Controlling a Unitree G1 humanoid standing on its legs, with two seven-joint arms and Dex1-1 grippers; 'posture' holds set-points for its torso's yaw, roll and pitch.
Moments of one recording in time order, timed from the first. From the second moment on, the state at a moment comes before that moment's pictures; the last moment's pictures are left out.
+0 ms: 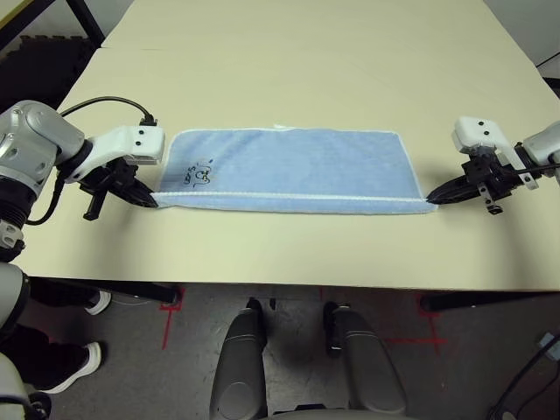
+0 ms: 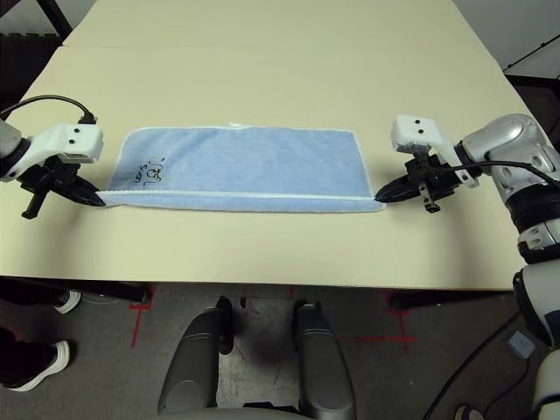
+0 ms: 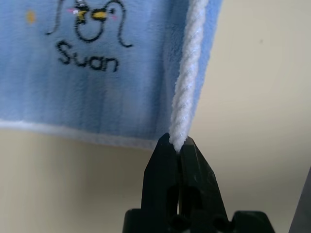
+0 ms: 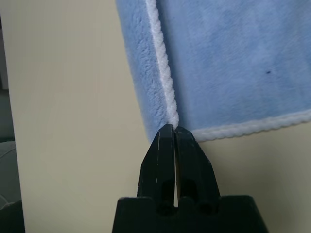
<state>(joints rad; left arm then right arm) -1.18 1.09 -0.68 0.84 -0.02 -0.03 -1.61 -1.04 -0.90 0.41 0.87 0.09 -0.04 1.60</state>
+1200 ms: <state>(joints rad) -1.37 0.86 -0.41 1.24 0.32 -0.18 -1.15 -1.24 -0.74 0.27 1.22 -0.19 -0.32 1.07</state>
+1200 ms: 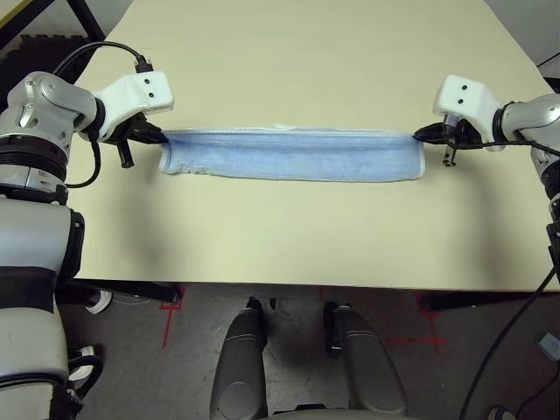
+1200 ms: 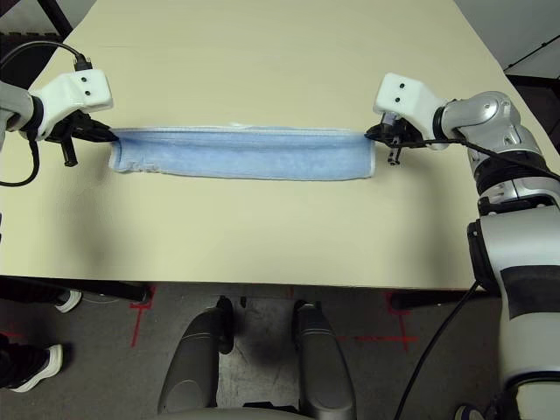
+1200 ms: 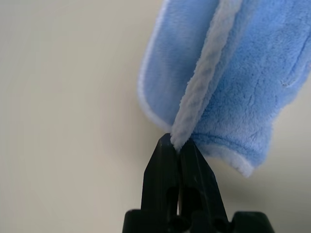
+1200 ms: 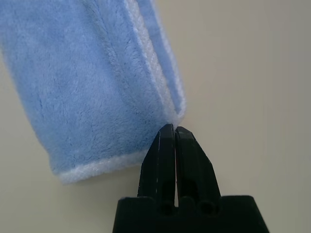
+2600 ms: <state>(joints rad) -1.34 0.75 0.05 1.23 0.01 -0.04 -1.17 -1.20 -0.62 -0.12 1.22 0.05 -0.13 1.03</state>
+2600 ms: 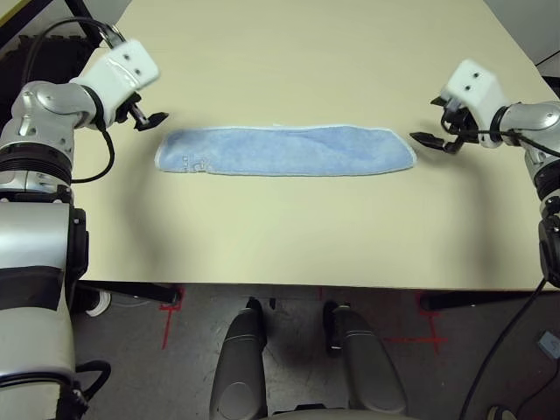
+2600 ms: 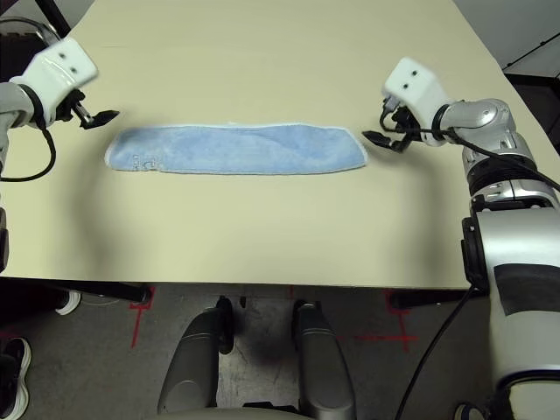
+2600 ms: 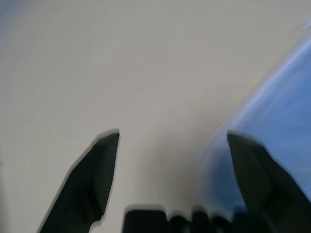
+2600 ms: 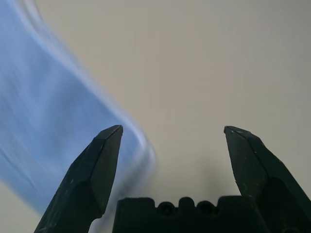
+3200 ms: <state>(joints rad) -0.82 0.71 0.16 0.49 -0.34 0.37 -1.39 -0.83 -0.52 -0.37 0.65 0.55 0.61 0.99</state>
